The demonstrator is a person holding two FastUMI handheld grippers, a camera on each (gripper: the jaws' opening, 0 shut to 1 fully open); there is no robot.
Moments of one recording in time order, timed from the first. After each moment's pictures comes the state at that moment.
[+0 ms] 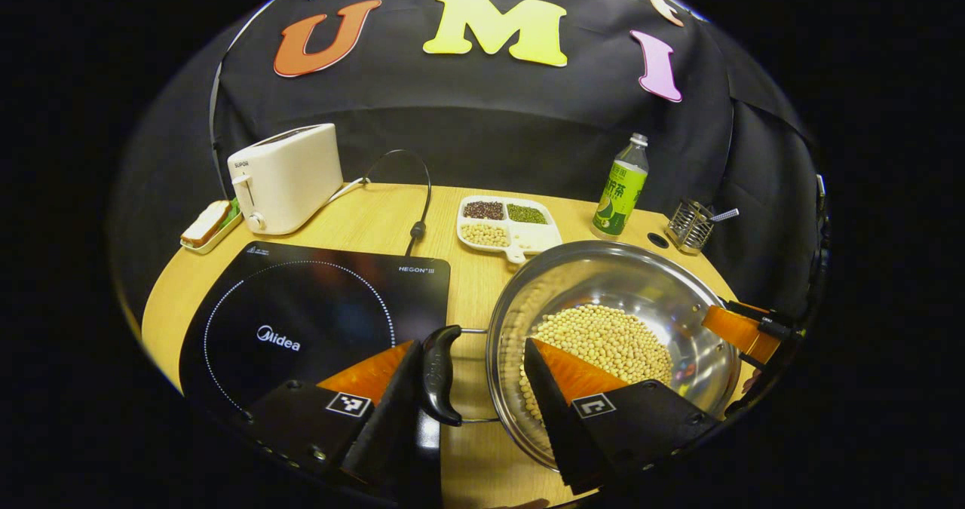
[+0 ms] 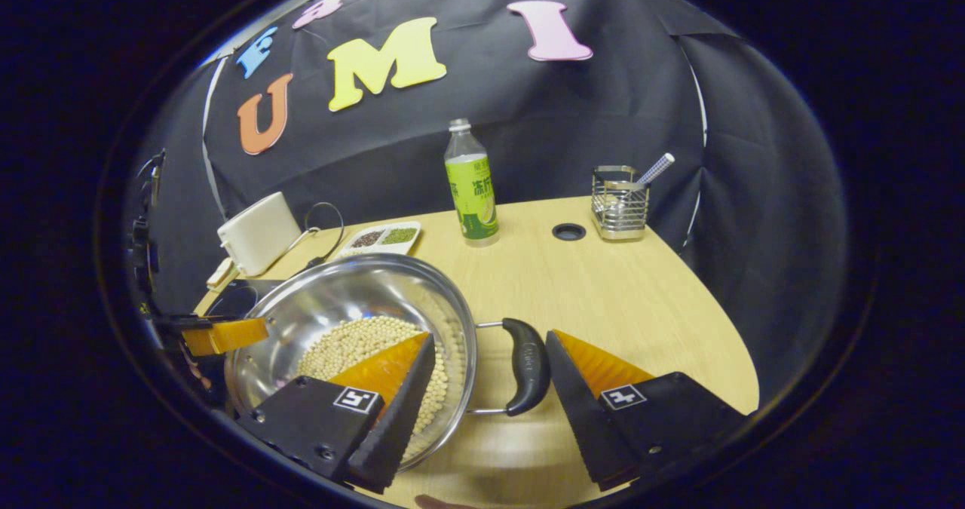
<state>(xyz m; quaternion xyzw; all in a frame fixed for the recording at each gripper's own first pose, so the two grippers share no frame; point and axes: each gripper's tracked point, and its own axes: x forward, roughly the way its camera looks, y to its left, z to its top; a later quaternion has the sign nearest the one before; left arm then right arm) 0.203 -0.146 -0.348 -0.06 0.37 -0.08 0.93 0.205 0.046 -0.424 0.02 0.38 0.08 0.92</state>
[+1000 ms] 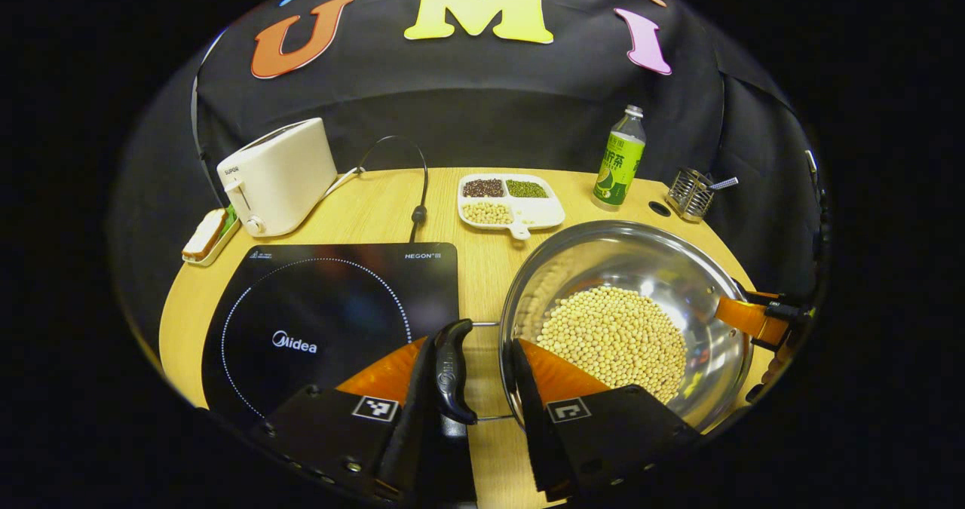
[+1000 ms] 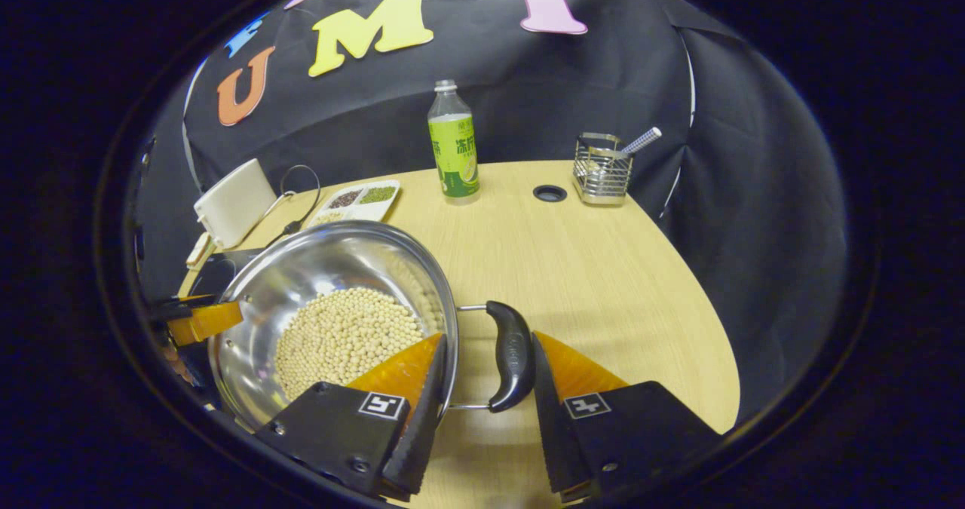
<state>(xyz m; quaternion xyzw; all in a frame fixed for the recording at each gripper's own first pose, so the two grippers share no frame) 0.184 -0.137 -0.351 -0.01 0.41 -0.10 0.91 0.171 0.036 -0.427 0.00 0.46 0.03 0.89</state>
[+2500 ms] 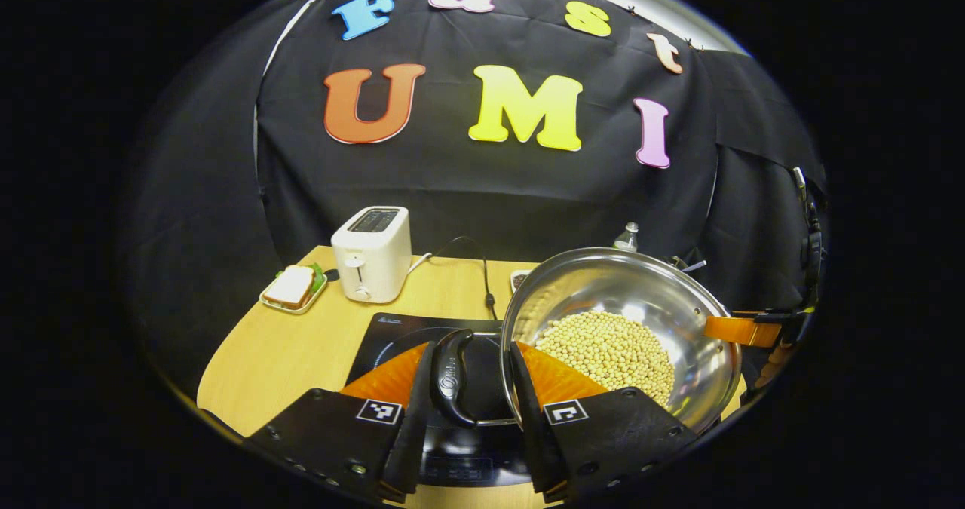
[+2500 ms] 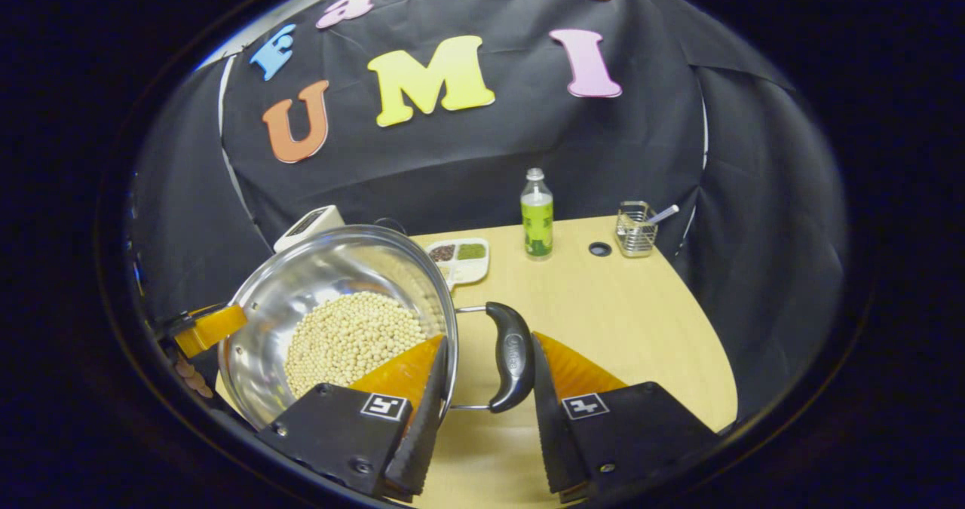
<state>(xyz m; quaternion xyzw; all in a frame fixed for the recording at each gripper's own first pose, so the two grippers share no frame) 0.153 0.010 -0.199 -0.06 0.28 -0.07 0.96 0.128 0.179 -0.278 0.02 0.40 0.08 0.91</state>
